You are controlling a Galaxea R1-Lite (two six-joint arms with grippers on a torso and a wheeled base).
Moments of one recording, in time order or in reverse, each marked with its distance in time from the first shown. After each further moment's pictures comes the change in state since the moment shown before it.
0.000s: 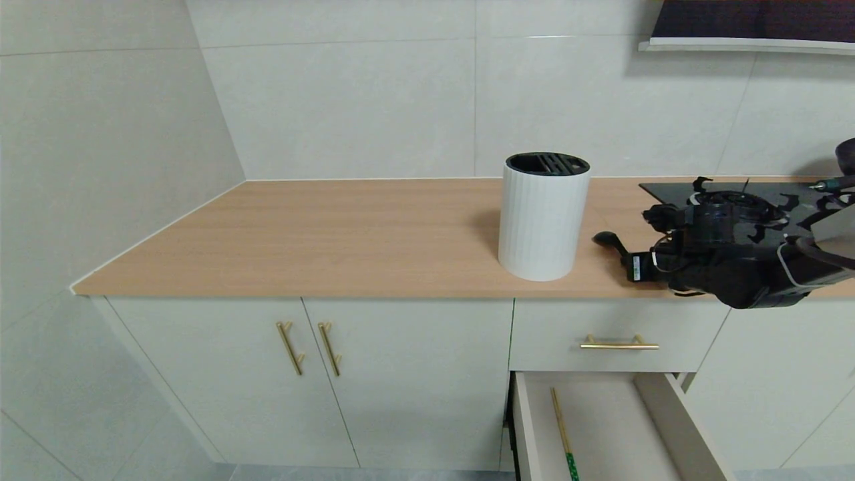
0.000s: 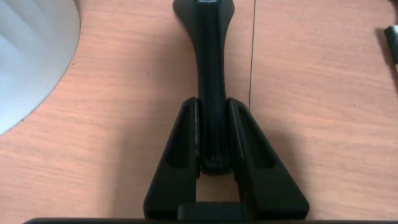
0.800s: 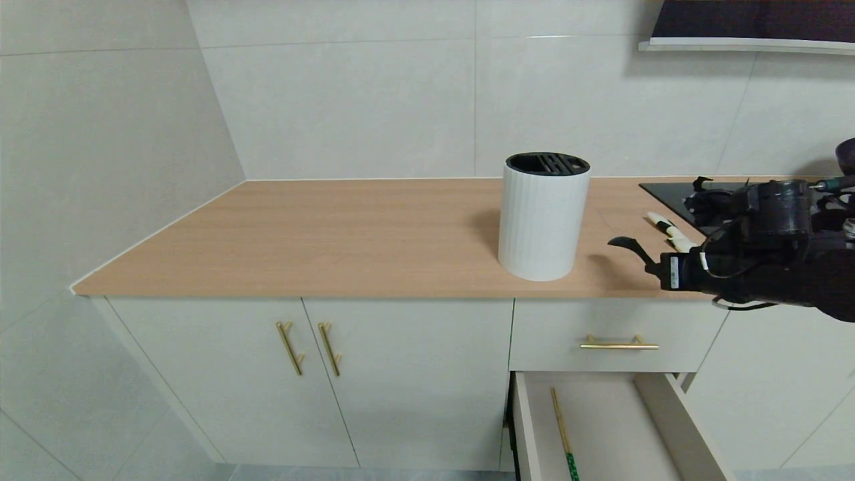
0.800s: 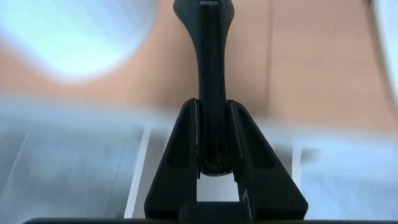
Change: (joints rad) left arm 0.000 0.000 0.000 0.000 0.000 0.000; right arm 0.067 -0.426 0.315 0.189 -0.002 0.110
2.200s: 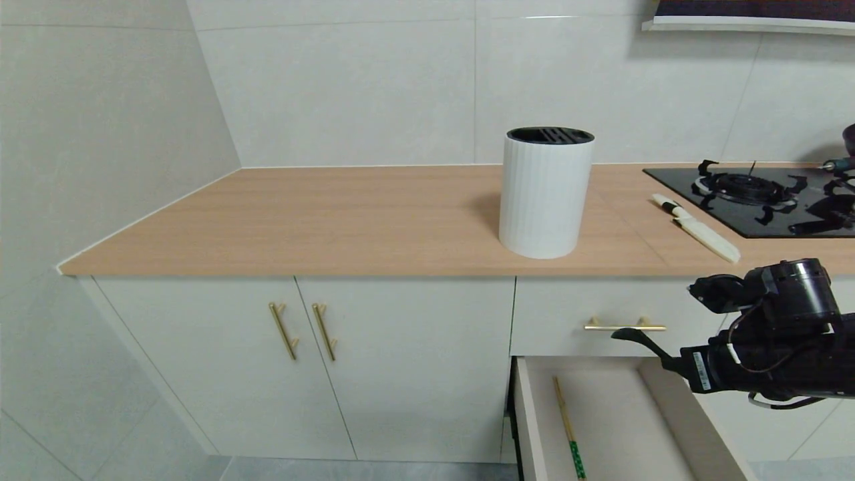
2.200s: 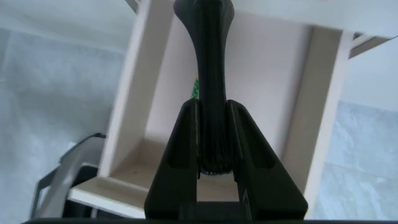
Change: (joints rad) left arm 0.000 0.000 0.000 0.000 0.000 0.000; right arm 0.028 -0.105 0.352 0.039 0.052 -0.067
